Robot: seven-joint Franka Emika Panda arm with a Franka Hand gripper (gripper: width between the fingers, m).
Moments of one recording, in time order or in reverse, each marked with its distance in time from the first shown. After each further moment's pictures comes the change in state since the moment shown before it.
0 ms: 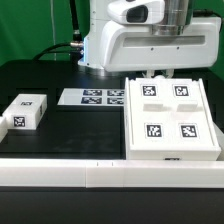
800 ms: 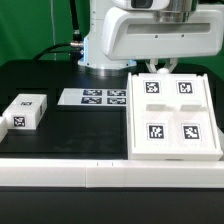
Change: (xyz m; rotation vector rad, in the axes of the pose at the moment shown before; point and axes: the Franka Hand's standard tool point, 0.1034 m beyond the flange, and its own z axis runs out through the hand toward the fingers) arm 0.004 0.003 -0.015 0.000 -0.022 -0.025
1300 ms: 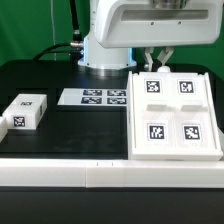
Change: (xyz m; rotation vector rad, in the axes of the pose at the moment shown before) arm 0.002 0.012 -0.020 0.004 -0.061 -0.021
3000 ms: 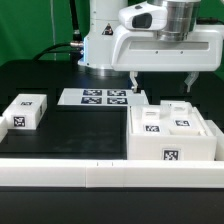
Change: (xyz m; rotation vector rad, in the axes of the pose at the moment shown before) arm -0.040 -0.044 0.060 0.000 0.052 0.178
